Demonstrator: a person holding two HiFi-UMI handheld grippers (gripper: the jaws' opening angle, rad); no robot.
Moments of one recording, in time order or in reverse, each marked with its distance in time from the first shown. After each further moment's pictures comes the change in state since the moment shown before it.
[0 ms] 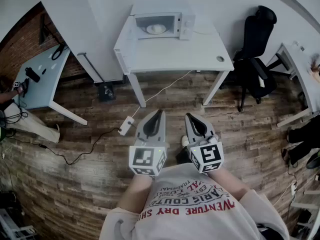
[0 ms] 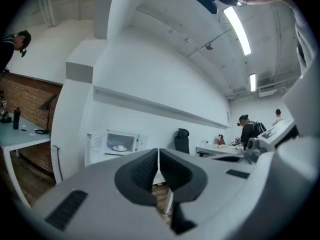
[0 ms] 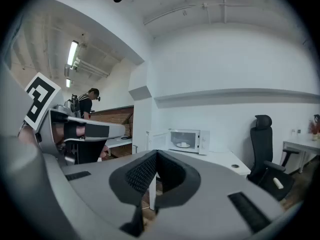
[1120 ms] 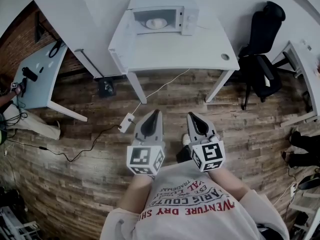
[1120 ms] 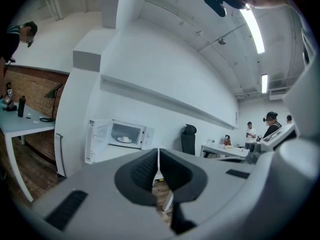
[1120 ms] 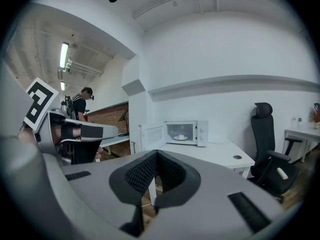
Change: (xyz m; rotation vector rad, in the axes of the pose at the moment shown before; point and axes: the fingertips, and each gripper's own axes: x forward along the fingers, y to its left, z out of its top) left arm 0.053 0.029 -0.032 -0.086 0.066 0.055; right arm 0.047 -0.044 -0.031 0.071 0.059 0.000
